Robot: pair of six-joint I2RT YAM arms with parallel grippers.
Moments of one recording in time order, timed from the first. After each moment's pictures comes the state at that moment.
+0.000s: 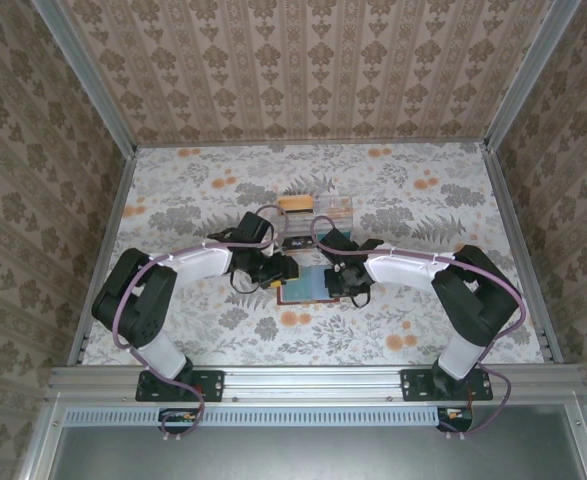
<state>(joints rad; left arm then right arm) -0.61 1.64 0.87 -0.35 0.54 -0.70 0.71 1.70 0.95 -0.57 -0.01 0.64</state>
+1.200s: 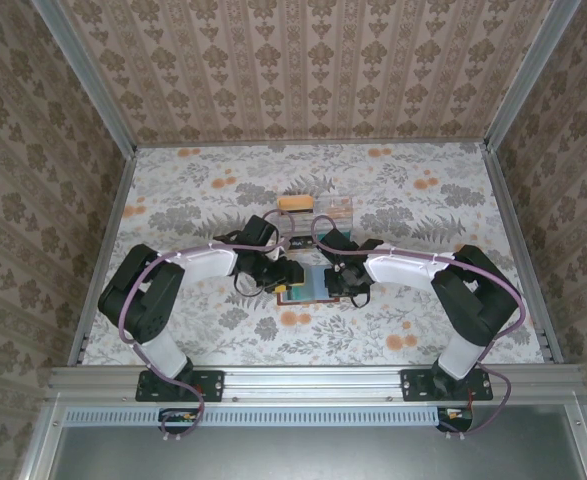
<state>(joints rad) -0.64 1.69 0.87 -0.31 0.60 -0.69 0.71 1.70 0.95 -0.57 -0.01 0.66</state>
